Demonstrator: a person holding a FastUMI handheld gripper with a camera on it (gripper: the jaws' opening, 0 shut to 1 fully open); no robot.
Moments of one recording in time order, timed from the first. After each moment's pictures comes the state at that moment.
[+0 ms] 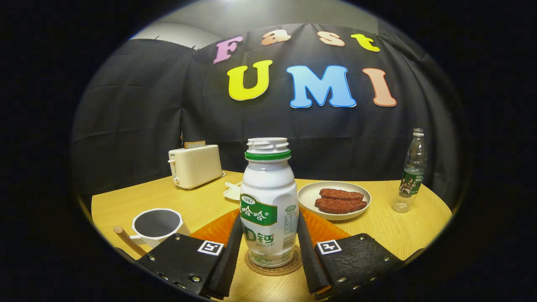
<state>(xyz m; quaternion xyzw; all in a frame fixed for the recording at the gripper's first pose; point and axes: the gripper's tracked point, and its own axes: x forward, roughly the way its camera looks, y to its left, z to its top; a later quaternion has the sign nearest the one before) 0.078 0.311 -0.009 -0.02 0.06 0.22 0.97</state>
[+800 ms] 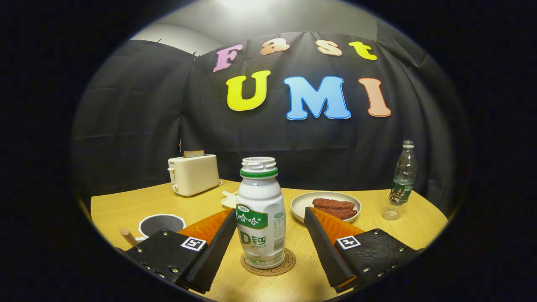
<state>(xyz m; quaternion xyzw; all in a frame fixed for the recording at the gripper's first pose) 0.063 0.296 0.021 -0.03 0.01 0.21 0.98</state>
